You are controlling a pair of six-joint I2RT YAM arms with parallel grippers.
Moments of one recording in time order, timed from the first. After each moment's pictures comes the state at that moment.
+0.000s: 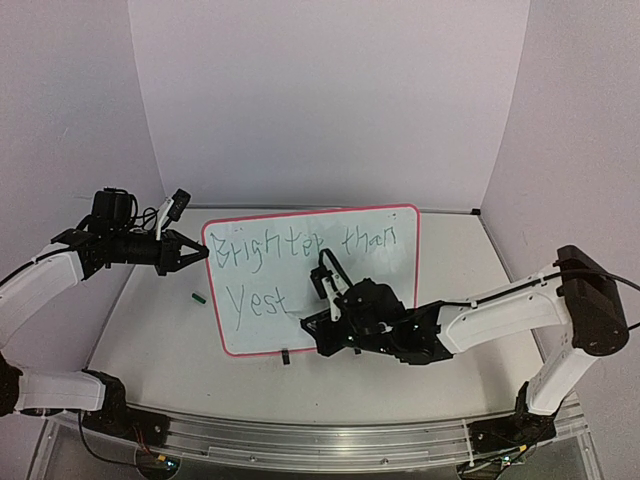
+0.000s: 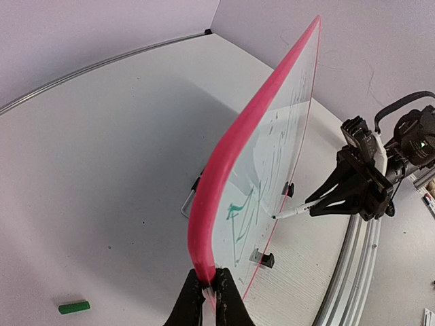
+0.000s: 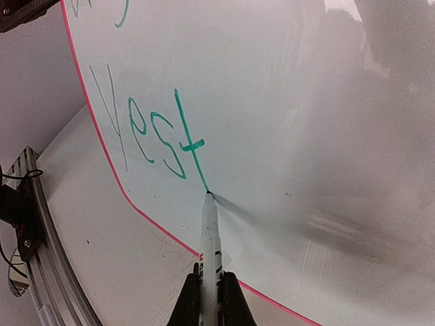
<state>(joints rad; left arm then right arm) -0.23 1.09 0.86 -0.39 0.79 0.16 1.17 1.70 0.90 0.29 0.19 0.48</state>
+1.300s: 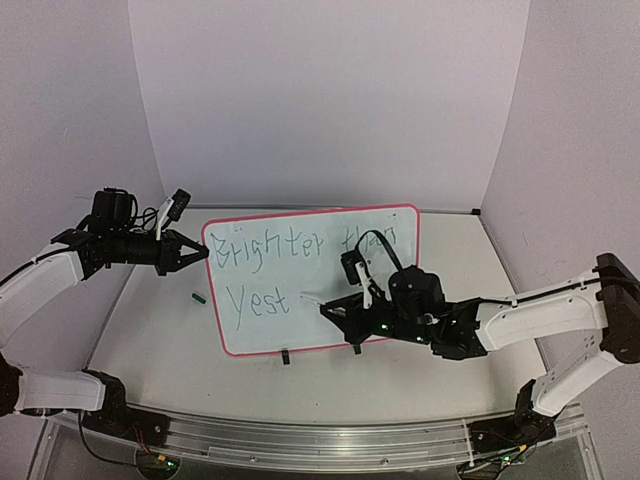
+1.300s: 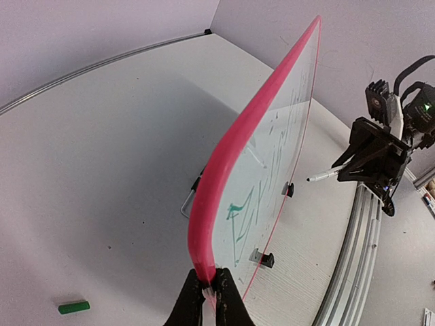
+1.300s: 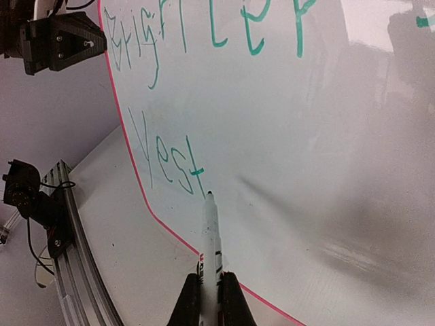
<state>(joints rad) -0.23 1.09 0.86 -0.39 0.79 0.16 1.09 1.49 0.73 0.40 0.05 0.42</state>
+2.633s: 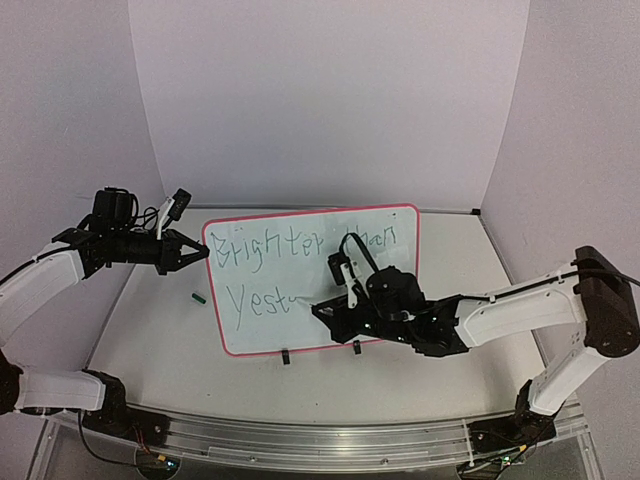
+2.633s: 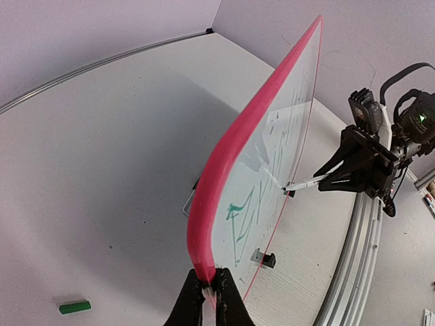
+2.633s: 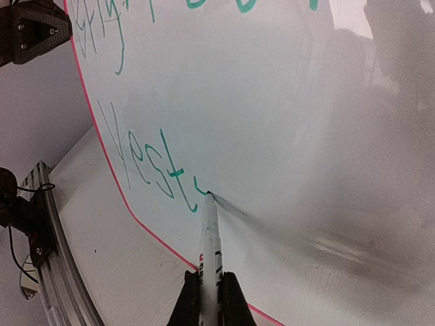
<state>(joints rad) -0.23 1.10 0.87 -0.39 0.78 0.16 1.10 1.60 0.83 0.36 0.12 0.45</state>
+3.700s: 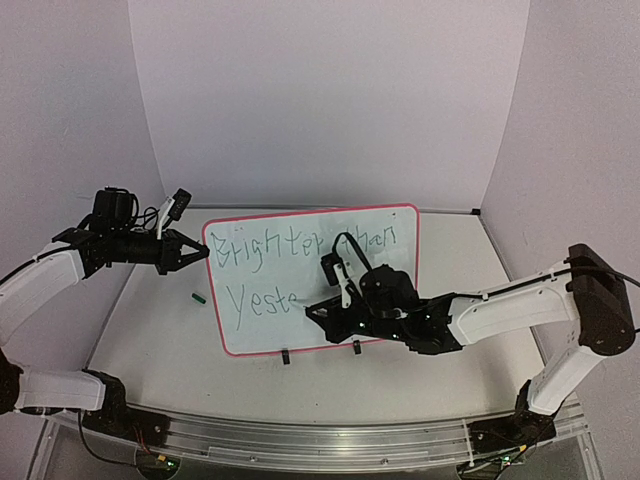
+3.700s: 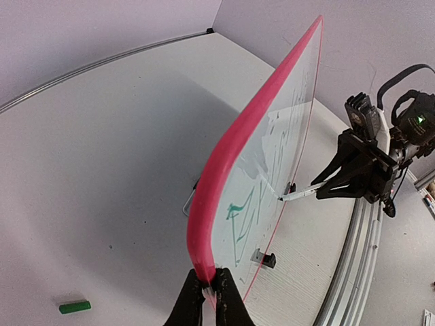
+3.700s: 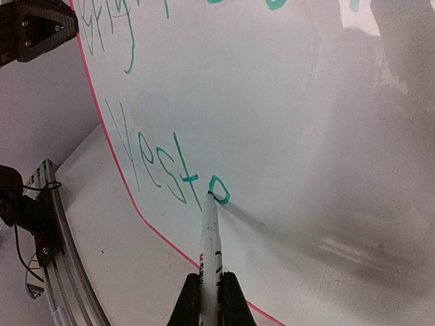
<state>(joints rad) -0.23 1.10 0.87 -0.39 0.78 0.15 1.09 1.64 0.86 0.35 0.07 0.45</state>
